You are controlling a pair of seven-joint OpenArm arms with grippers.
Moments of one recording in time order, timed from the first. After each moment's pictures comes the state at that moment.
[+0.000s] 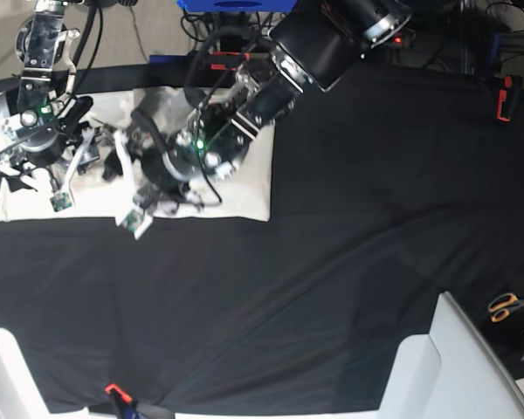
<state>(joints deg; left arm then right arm) -8.7 5.6 44.3 72.9 -16.4 -3.7 31.6 -13.8 1.0 17.1 97.4 -24.6 25.2 -38.5</state>
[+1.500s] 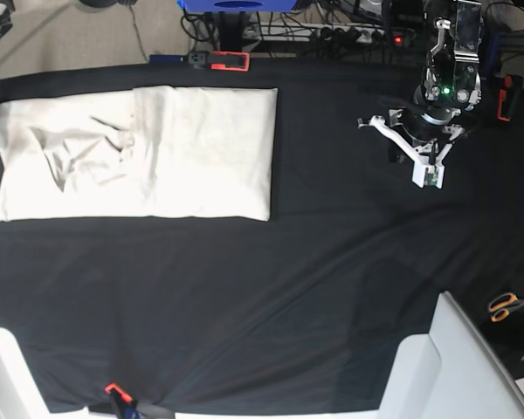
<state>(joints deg) 20.7 -17.1 -4.5 91.7 -16.7 -4.4 32.0 6.1 24.4 63.2 44.5 24.1 39.8 -62.7</state>
